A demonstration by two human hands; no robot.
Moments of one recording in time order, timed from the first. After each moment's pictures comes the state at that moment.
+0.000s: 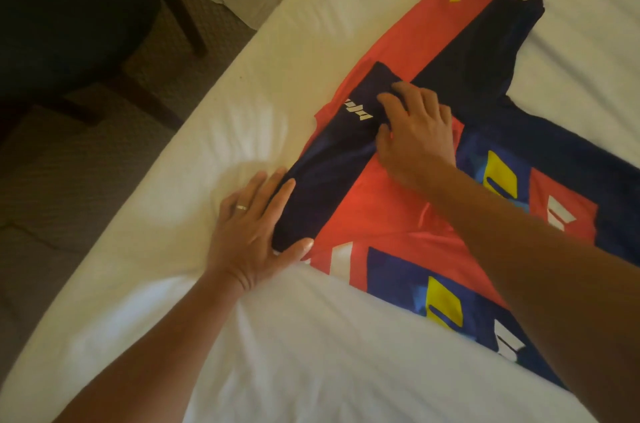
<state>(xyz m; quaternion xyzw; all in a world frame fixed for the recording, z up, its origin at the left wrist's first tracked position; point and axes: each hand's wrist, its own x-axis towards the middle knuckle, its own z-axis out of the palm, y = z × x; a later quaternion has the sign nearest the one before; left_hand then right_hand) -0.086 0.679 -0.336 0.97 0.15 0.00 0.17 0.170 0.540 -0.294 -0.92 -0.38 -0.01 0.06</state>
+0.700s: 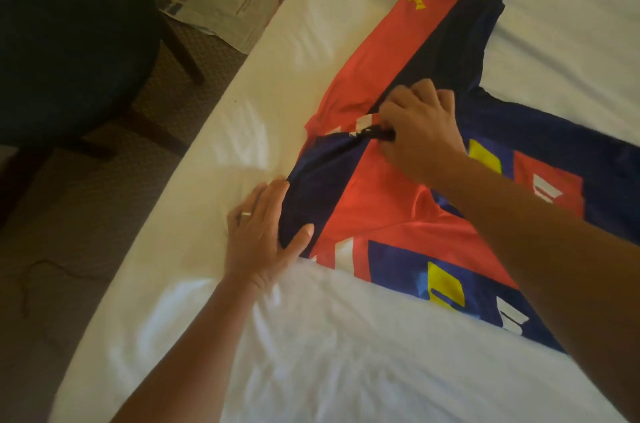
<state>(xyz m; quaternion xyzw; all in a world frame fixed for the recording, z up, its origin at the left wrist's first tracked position) -0.080 0.673 -0.320 0.95 0.22 -0.01 0.23 0.171 0.521 -0.245 -0.90 -0.43 -0.05 0.04</state>
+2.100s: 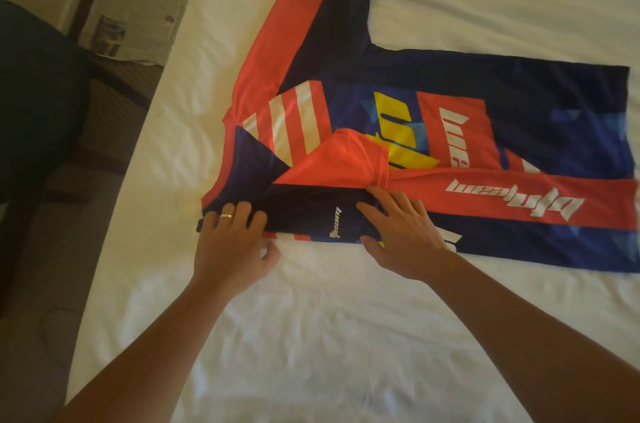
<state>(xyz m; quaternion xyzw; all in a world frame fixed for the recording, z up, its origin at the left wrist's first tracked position) -0.087 0.624 -0.271 0.99 -0.01 -0.10 -0.03 0.018 0.333 -0.274 -0.92 -0.33 0.18 0.06</state>
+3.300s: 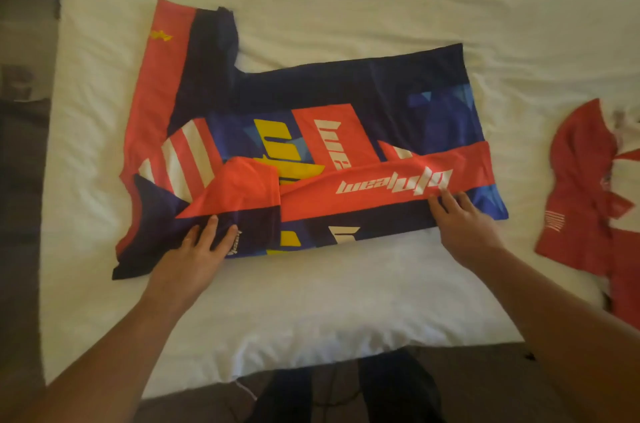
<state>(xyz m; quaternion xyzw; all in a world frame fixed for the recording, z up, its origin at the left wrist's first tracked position) -0.194 0.546 -0.238 0.94 -0.25 -0.21 -0.10 -0.162 0.063 -0.270 -0.96 -0.12 0.24 -0.08</state>
